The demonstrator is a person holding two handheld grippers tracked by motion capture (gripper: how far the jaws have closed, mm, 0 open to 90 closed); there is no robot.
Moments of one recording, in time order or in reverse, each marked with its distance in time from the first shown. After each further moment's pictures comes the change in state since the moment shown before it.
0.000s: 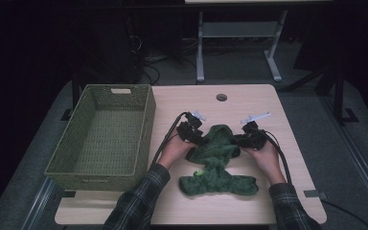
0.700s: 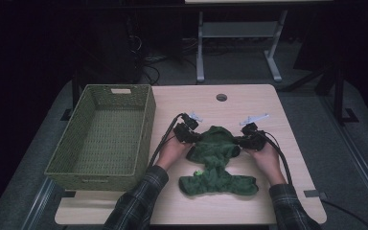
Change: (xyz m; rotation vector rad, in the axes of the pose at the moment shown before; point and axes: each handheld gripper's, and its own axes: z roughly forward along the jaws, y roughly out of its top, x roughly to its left) left arm 0.005 -0.010 -0.009 -0.012 0.060 0.002; right arm 0.004 -0.002 -0.001 0.014 -0.048 -0.049
